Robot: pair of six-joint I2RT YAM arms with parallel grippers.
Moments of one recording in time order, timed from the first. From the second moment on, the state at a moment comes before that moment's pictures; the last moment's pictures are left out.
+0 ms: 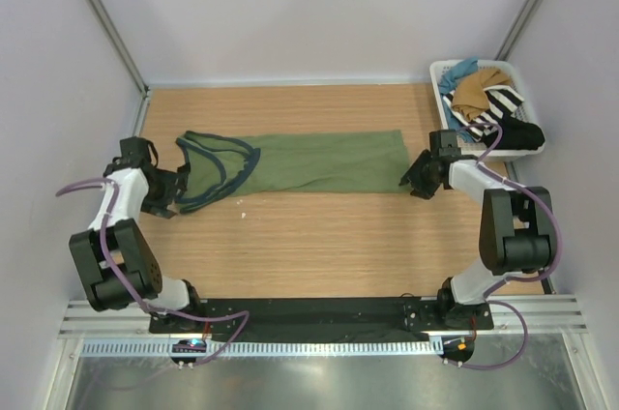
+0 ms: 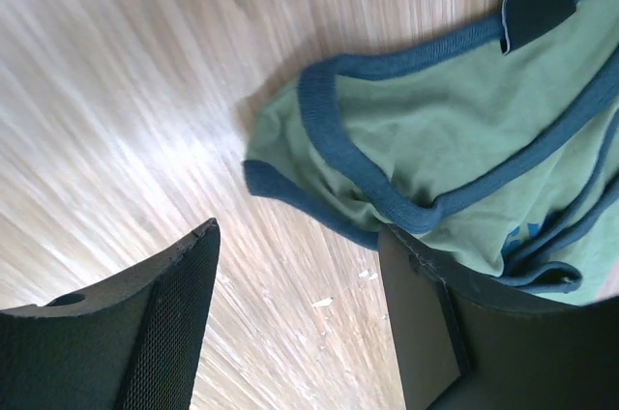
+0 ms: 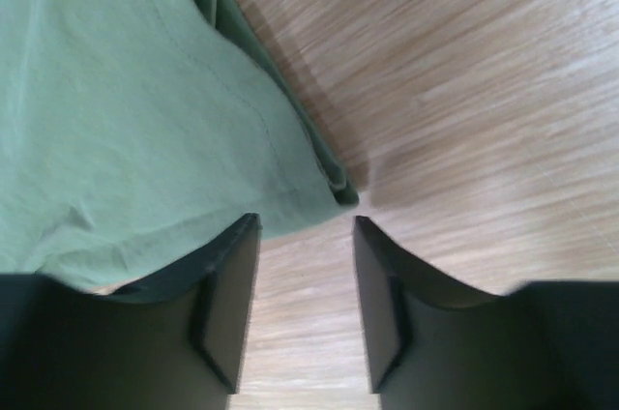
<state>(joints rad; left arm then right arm) 0.29 1.46 0.99 -0.77 -0.03 -1.02 0.03 1.58 0.88 -0.37 -0.08 0.72</state>
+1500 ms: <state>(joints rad) 0.36 1.48 0.94 -0.64 -0.03 -1.18 0.04 1.65 0.88 -0.31 -0.02 0.74</state>
